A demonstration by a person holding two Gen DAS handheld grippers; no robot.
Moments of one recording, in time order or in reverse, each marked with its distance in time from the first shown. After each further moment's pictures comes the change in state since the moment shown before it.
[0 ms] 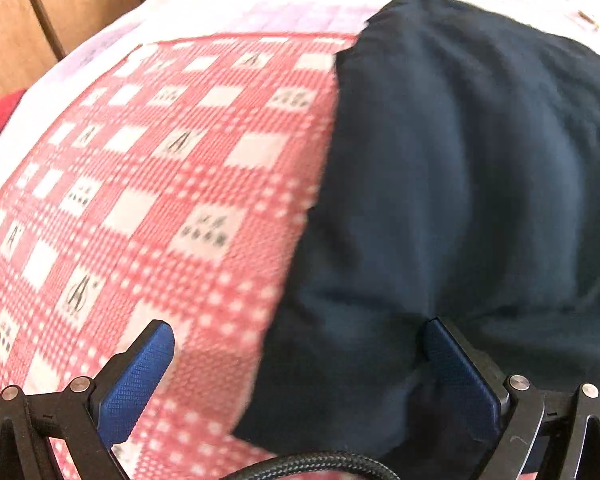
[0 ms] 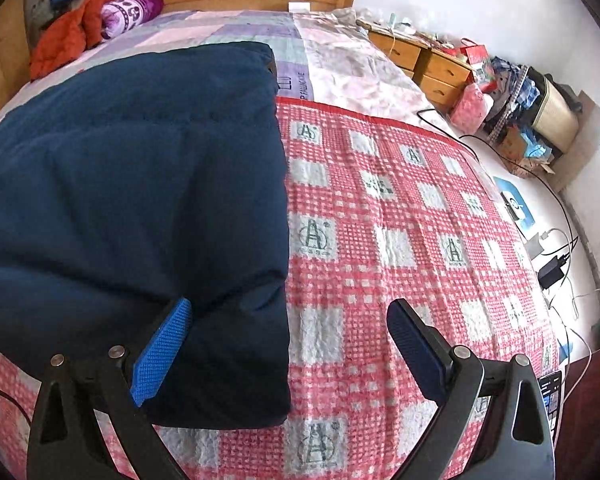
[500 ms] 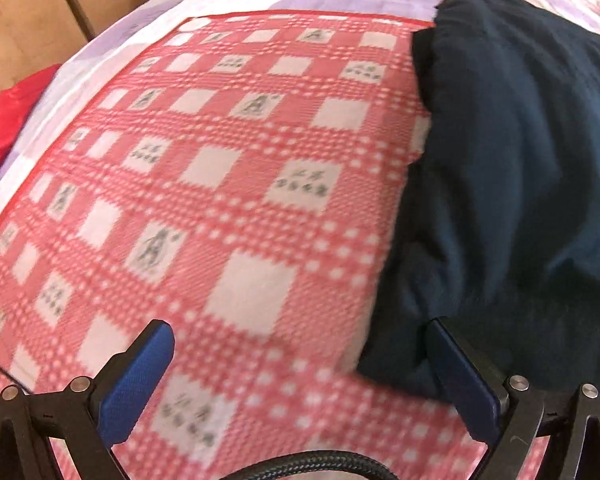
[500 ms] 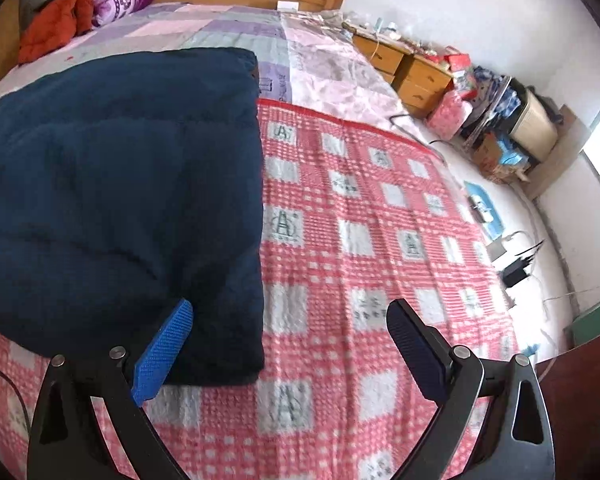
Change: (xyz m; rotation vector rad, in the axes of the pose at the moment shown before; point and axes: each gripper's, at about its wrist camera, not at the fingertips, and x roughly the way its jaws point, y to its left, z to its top) left arm -0.021 0.037 -0.031 -0.034 0.043 0.081; right arm -0.038 0.015 -0.005 -0.035 0.011 -0.124
